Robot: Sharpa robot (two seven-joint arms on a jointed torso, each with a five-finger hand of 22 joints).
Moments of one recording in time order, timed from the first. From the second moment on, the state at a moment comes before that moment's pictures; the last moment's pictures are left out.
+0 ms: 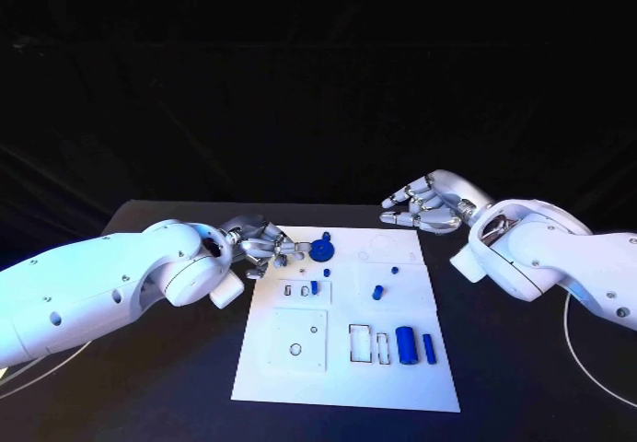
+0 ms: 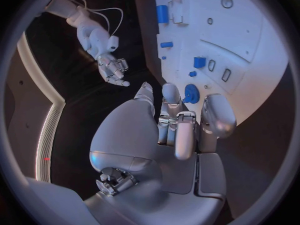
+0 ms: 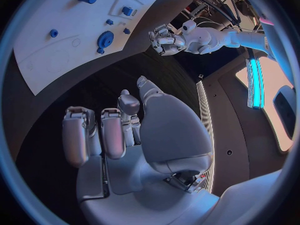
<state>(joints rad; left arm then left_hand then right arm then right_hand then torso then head) 1.25 -0.85 0.00 1.58 -0.65 -0.15 -0.30 1.27 0.01 -0.08 0.27 0.12 1.09 0.08 0.30 0.20 1.28 0.00 0.89 0.80 1.47 -0.05 1.55 1.31 0.09 1.40 0.05 1.32 1.15 1.30 -0.97 -0.01 1.70 -0.94 -0.42 -0.10 1.34 -0.07 0.13 0.17 0.20 1.03 0.13 0.10 0.08 1.29 0.05 0.99 1.12 1.47 -0.02 1.42 1.31 0.04 1.42 0.09 1.47 1.31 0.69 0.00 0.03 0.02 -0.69</state>
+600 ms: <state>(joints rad) 1.30 -0.62 -0.02 1.36 -0.97 0.11 -0.61 1.10 0.06 -0.26 0.29 0.05 1.02 0.04 0.52 0.40 1.32 -0.02 1.16 1.08 1.47 -0.08 1.57 1.31 0.04 1.47 0.03 1.50 1.31 1.30 -0.96 -0.02 1.68 -0.88 -0.40 -0.10 1.34 -0.07 0.13 0.17 0.21 1.03 0.13 0.10 0.08 1.28 0.05 0.97 1.11 1.47 -0.02 1.41 1.31 0.04 1.41 0.09 1.46 1.31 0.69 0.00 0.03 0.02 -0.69</state>
